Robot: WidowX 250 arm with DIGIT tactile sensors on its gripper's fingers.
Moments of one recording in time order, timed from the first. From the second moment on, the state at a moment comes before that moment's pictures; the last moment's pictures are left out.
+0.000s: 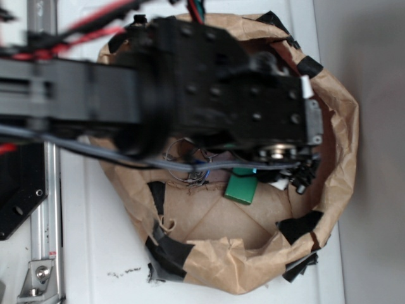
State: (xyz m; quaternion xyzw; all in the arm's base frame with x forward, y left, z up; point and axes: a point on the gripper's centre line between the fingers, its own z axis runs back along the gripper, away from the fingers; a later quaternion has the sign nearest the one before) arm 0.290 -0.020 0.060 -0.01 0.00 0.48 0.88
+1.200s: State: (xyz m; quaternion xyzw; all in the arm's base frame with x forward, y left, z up) arm 0.268 -0.023 0.107 0.12 -0.08 0.26 0.95
